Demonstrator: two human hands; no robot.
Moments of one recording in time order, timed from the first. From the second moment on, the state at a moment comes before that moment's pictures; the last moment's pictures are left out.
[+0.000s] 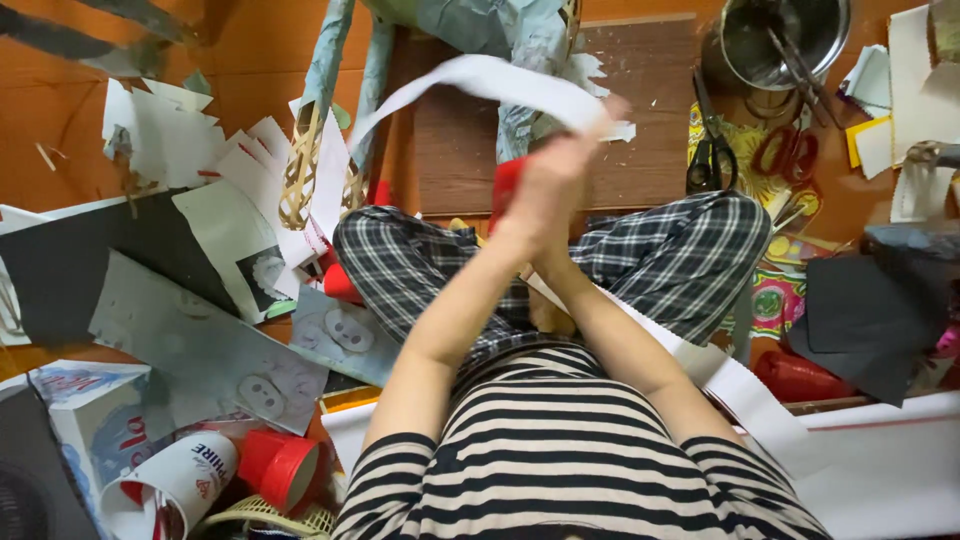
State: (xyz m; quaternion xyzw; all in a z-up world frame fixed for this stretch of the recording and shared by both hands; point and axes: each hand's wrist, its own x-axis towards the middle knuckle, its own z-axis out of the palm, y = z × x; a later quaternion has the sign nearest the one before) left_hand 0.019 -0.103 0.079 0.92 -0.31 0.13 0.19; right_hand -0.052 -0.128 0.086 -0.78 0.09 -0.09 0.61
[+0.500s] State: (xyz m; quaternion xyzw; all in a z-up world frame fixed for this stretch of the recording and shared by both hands) left_hand -0.023 -0.011 0.008 0.72 0.21 -0.28 0.59; right_hand -0.055 -0.126 -0.015 -0.29 0.47 -0.08 0.83
